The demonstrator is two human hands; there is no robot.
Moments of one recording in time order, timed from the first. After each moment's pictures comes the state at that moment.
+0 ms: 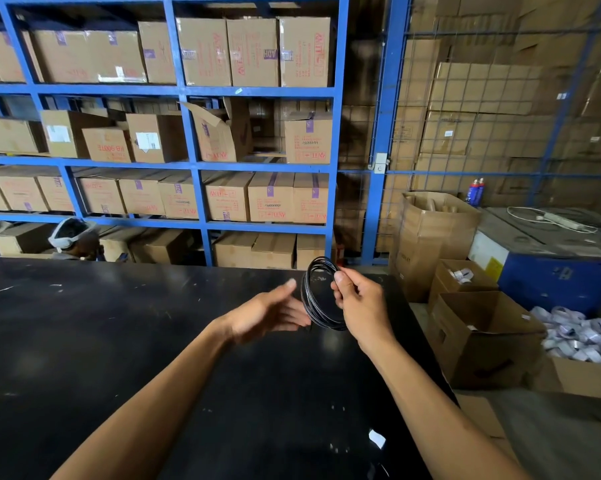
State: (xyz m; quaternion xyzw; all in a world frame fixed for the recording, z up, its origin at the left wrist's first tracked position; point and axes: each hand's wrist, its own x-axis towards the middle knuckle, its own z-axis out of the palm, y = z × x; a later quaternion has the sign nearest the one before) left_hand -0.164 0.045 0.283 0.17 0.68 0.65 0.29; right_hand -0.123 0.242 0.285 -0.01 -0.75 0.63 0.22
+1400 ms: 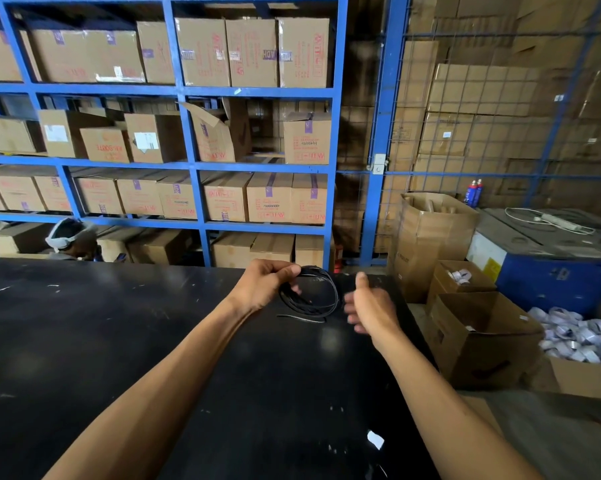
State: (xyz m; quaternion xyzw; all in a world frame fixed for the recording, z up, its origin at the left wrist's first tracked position) left_hand -0.181 0.063 0.310 0.19 0.75 0.64 0.01; right_hand -0.130 0.257 0.296 -0.25 -0.77 0.58 0.05
